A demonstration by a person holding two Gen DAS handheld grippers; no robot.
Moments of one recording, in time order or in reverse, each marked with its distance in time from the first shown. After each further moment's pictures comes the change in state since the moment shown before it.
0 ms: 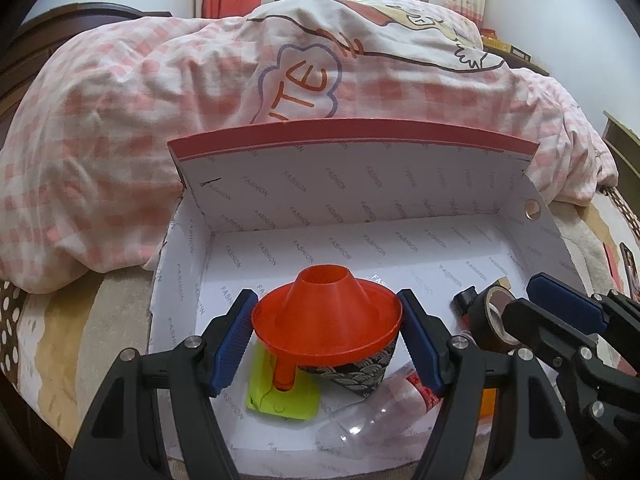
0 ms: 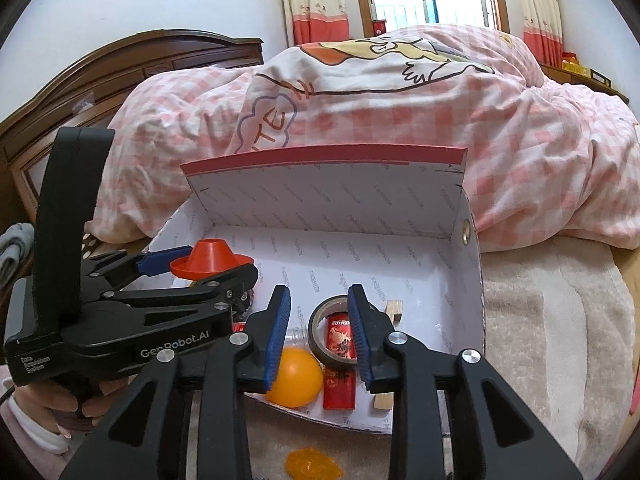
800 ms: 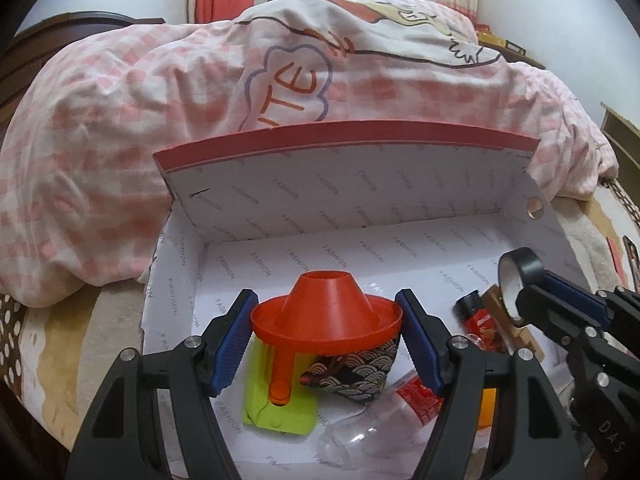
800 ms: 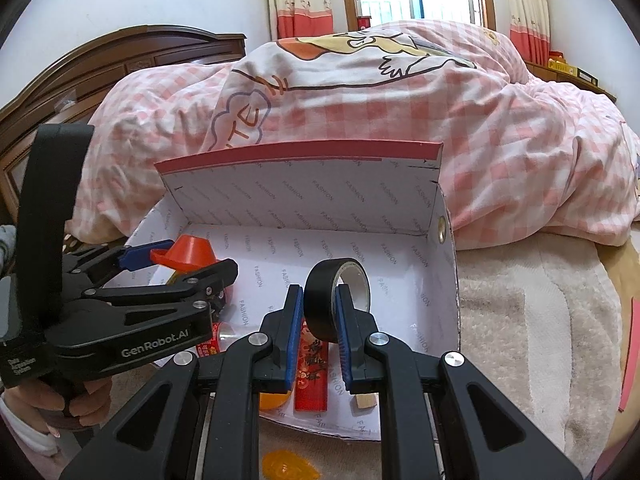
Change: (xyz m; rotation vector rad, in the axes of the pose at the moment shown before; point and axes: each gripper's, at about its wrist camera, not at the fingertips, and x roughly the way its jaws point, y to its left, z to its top) left arm 0.007 -0.004 0.003 0.028 -0.003 0.007; right arm 0.004 -0.009 0.000 0.007 0.017 -0.068
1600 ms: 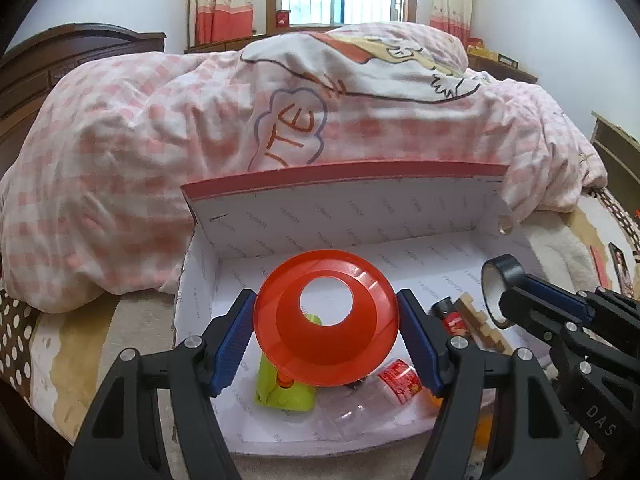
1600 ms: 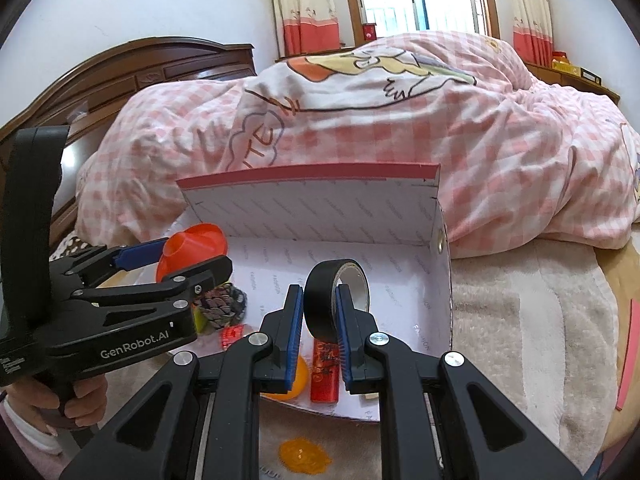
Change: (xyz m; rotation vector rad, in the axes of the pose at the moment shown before) left arm -0.035 -0.001 0.006 0.008 -0.057 -0.012; right arm -0.021 0.001 0.005 0.011 -0.026 0.040
